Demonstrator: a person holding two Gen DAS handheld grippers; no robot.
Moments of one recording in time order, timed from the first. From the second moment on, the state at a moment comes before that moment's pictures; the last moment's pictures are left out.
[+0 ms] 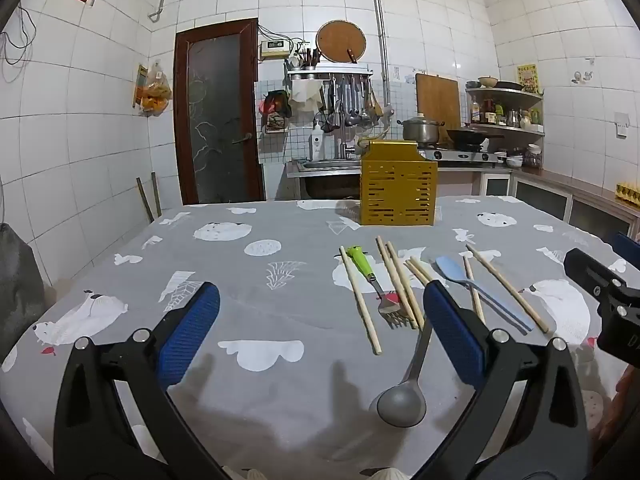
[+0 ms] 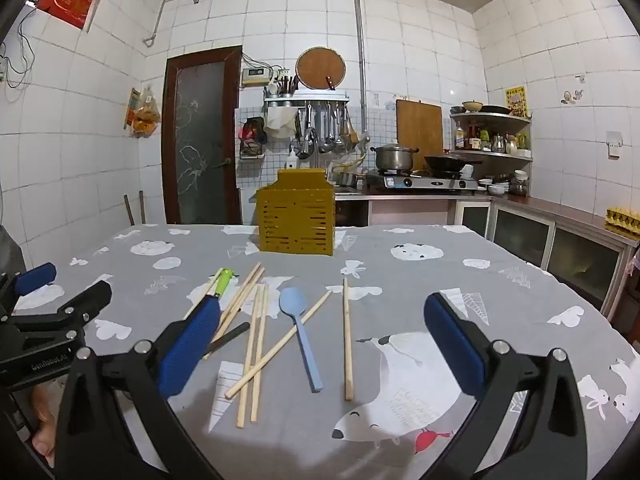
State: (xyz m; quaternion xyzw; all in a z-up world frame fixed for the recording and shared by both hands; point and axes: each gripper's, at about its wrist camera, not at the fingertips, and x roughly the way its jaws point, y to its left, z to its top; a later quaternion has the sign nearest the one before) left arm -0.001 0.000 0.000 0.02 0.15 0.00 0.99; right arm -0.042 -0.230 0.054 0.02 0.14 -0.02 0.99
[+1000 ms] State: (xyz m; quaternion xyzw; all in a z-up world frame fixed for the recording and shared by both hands) left arm -0.013 0.001 0.007 0.03 0.14 0.00 0.99; right arm -0.049 -0.231 0.056 0.01 0.13 -0.03 0.99
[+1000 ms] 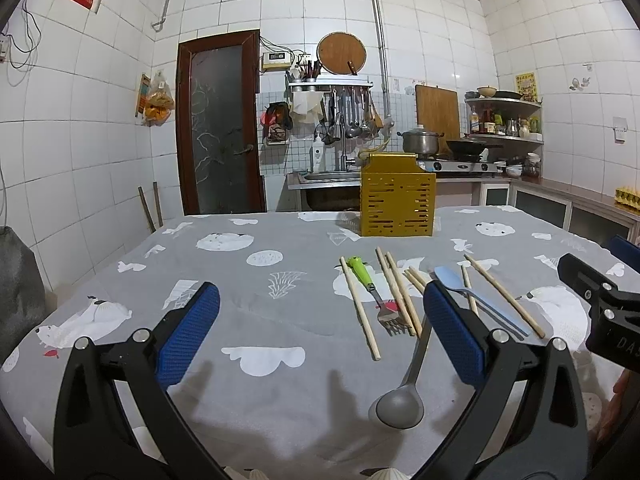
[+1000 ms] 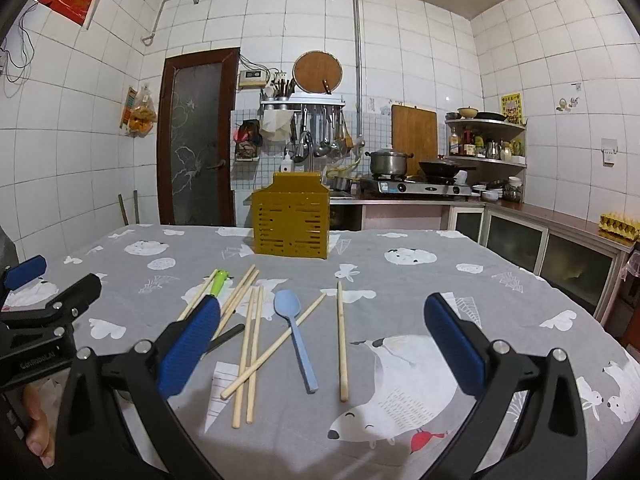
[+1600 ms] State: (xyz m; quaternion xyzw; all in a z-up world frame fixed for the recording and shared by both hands) left arm -0.015 0.001 0.008 0.03 0.13 0.00 0.99; right arm -0.049 -0.231 0.056 0.01 0.13 -0.03 0.99
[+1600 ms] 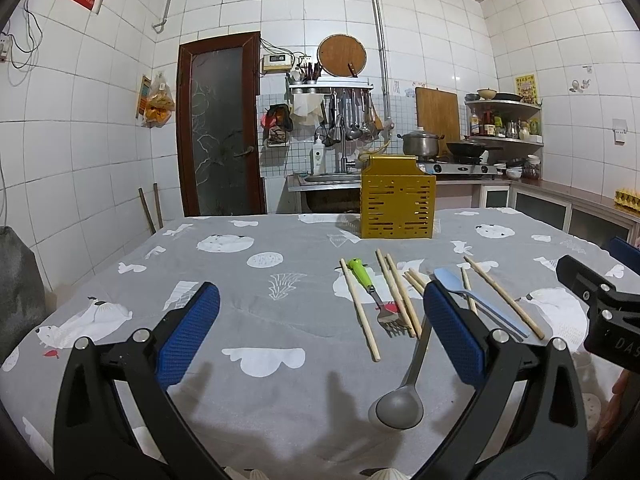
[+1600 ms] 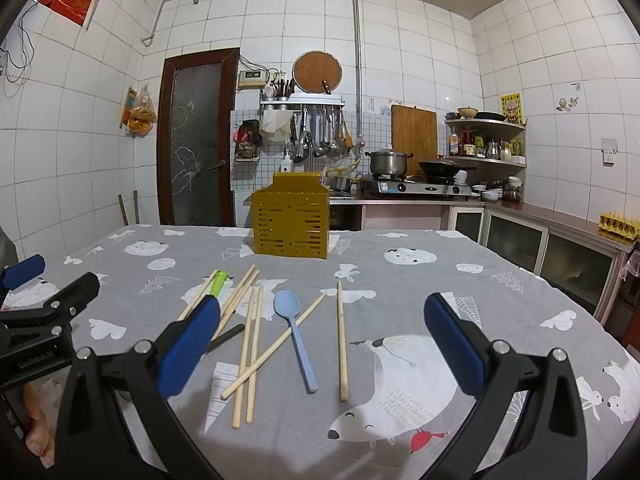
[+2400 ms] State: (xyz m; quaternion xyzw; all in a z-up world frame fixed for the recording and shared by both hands) left arm -0.019 0.000 0.009 0.03 0.12 -0.01 0.99; right arm -0.048 -0.233 0.056 0.01 0.13 -0.03 0.99
